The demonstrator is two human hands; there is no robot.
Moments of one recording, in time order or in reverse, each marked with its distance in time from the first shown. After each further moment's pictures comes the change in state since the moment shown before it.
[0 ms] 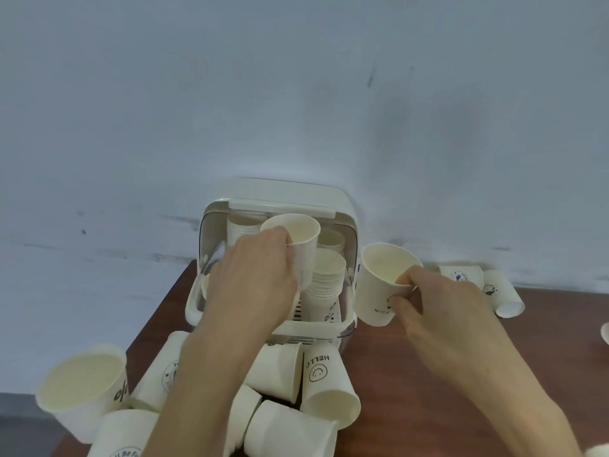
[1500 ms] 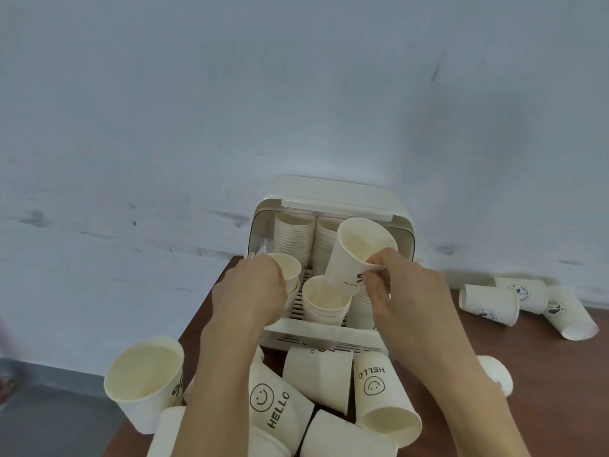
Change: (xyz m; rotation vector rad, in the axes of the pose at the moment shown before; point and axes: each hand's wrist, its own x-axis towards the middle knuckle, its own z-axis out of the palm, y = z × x) left_hand 0.027 -0.086 0.020 0.149 -0.254 -0.259; right_hand 0.034 -0.065 0.065 0.201 0.098 -0.236
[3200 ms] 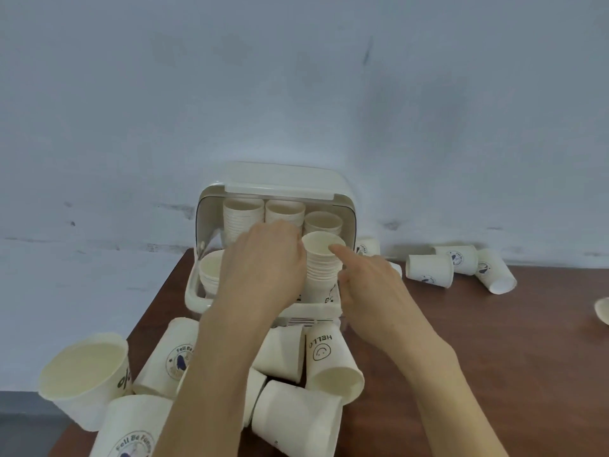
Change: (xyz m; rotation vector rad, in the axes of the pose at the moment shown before) left_hand -0.041 0.069 -0.007 -0.083 0.196 0.365; right_hand -0.015 0.044 0.000 -0.129 -0.070 -0.064
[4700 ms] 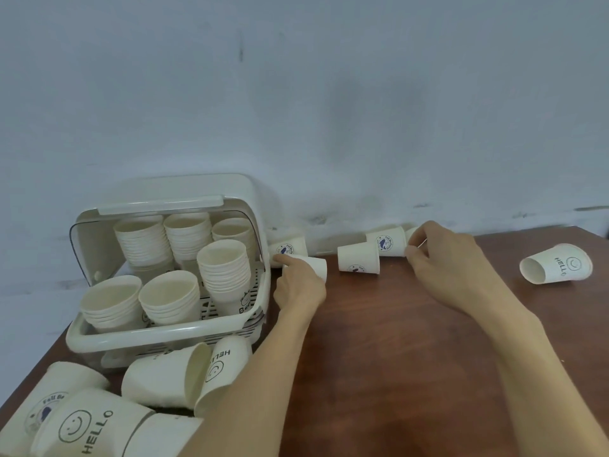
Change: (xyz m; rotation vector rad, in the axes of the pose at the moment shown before) left_hand 0.055 0.138 0.192 -0.241 -0.262 -0.405; right_hand -0.045 0.186 -0.100 -0.032 0.090 0.454
